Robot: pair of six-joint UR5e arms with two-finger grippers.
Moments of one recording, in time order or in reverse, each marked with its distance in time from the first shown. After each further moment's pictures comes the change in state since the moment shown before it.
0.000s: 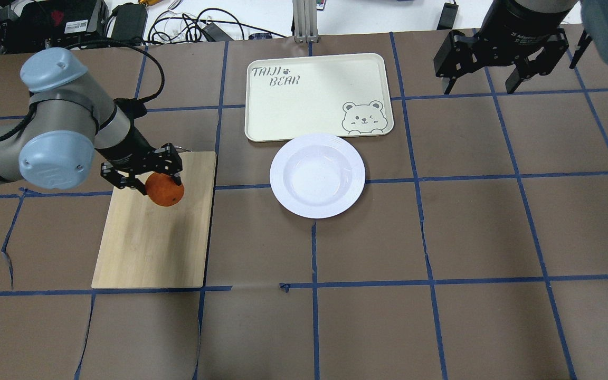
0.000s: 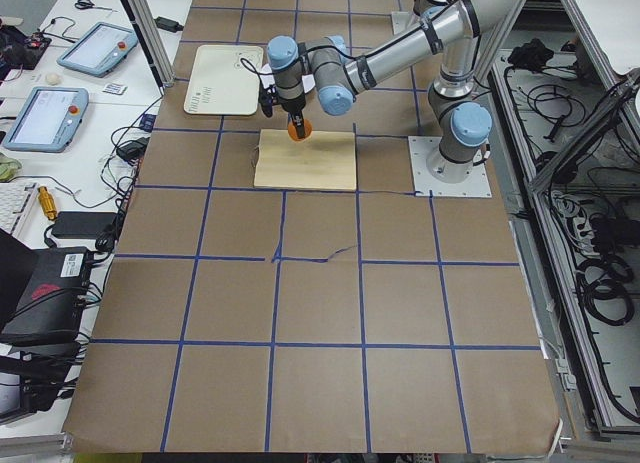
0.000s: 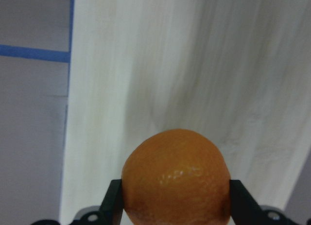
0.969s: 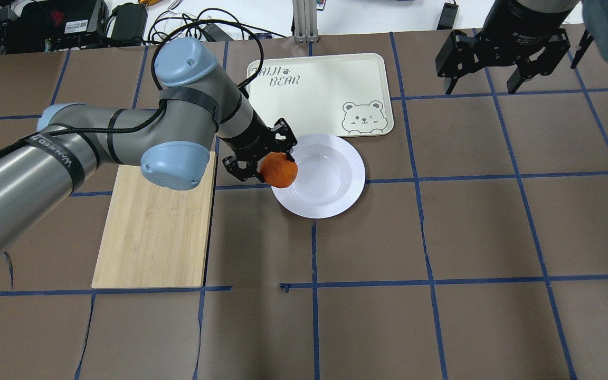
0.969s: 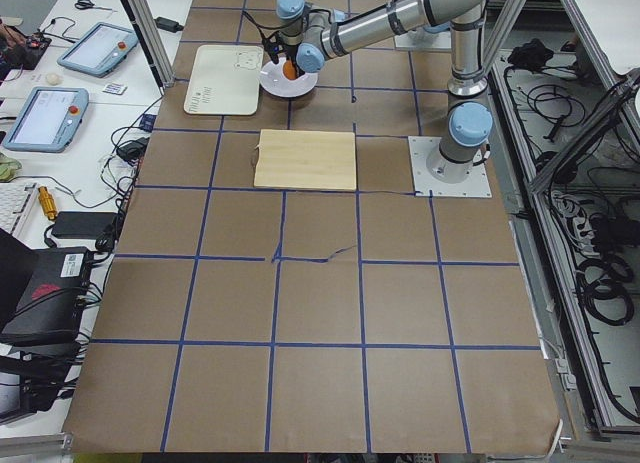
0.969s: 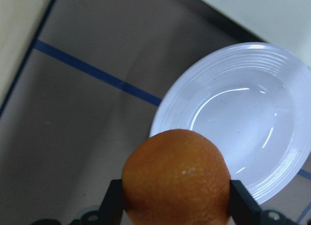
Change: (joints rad) left arm -0.383 -0.200 0.088 0.337 -0.178 -0.623; right arm -0.007 0.005 0.001 0.000 0.000 -0.001
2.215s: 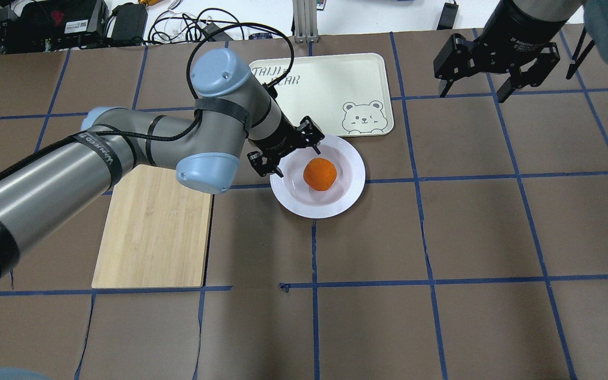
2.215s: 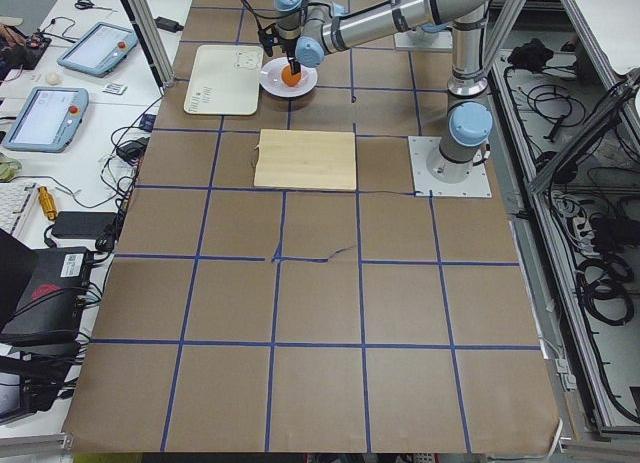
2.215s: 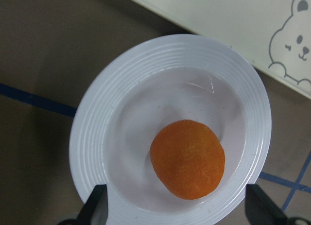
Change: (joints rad) left arm 0.113 0.170 0.044 -0.255 0.018 0.272; right arm -0.056 0.043 0.123 -0.131 0.273 0.014
